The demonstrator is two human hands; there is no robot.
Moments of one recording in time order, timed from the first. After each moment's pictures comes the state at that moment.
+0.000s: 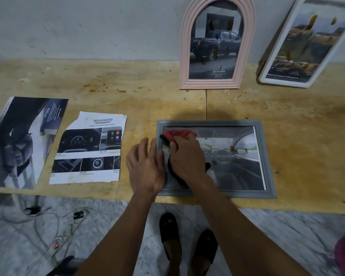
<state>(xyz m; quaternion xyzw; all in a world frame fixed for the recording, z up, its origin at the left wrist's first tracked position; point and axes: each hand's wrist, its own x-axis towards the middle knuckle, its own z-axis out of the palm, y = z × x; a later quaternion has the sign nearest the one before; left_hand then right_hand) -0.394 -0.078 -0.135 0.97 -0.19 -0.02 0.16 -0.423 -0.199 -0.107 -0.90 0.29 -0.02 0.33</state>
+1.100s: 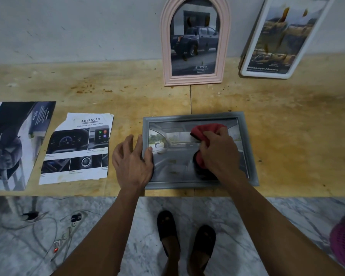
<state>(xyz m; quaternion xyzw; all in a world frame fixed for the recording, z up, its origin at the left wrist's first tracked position) -0.395 -0.079 -0.136 0.97 -0.15 -0.03 0.17 -0.494 -0.283 -0.092 -0.91 0.35 -0.03 0.21</state>
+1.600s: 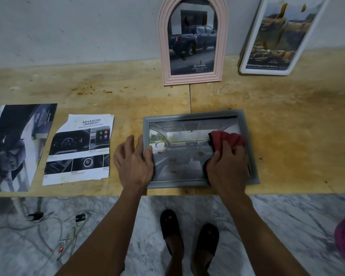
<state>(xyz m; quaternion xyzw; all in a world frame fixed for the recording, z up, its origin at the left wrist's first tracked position) -0.397 -0.081 -0.135 0.97 -0.15 -0.03 0.17 -0.534 -0.255 -0.097 -0.84 0.48 -0.09 0.23</state>
